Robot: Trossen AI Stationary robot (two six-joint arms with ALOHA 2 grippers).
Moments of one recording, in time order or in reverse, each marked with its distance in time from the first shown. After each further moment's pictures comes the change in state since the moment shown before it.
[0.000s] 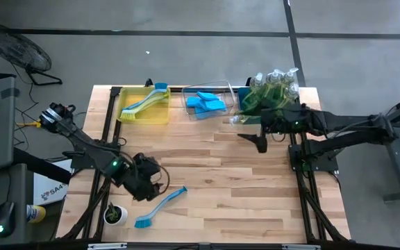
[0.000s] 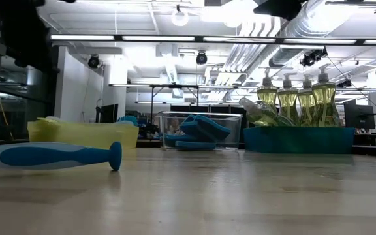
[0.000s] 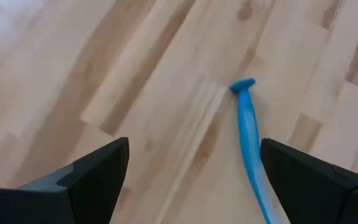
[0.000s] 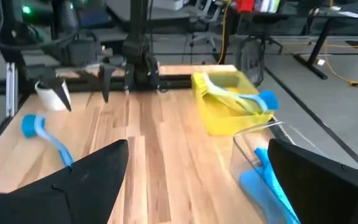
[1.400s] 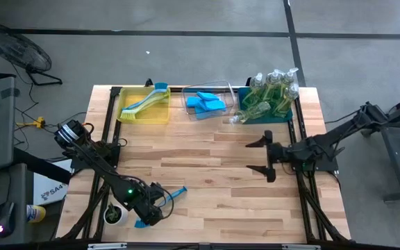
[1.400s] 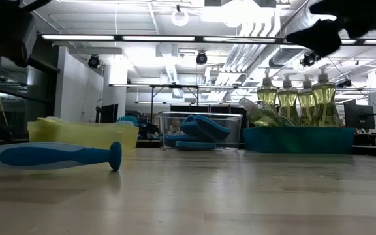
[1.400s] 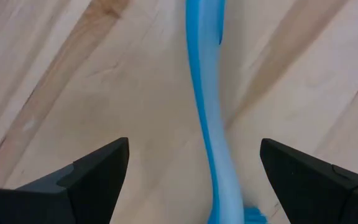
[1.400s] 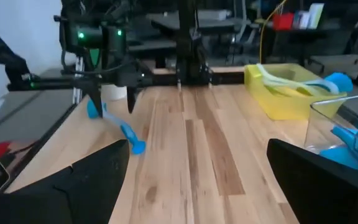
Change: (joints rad) left arm -0.143 0.347 0.000 0.246 0.321 -0.332; right arm 0.461 -0.162 -0.563 0.512 0.302 0.124
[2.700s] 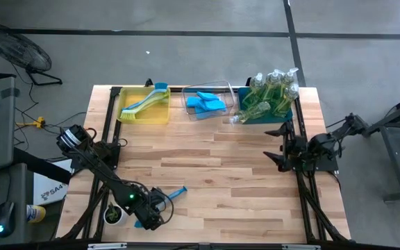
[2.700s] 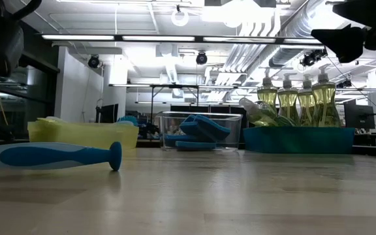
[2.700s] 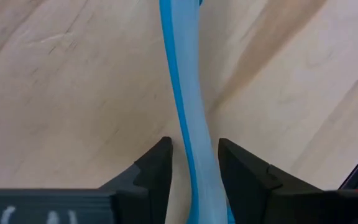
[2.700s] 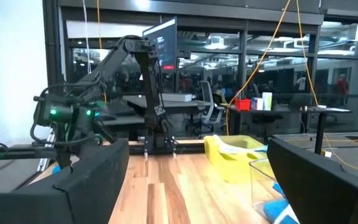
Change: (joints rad) left arm -0.037 0.092 0.001 0.102 0.067 -0.061; right arm 0.079 -0.664 -0.316 0.098 0.183 -0.286
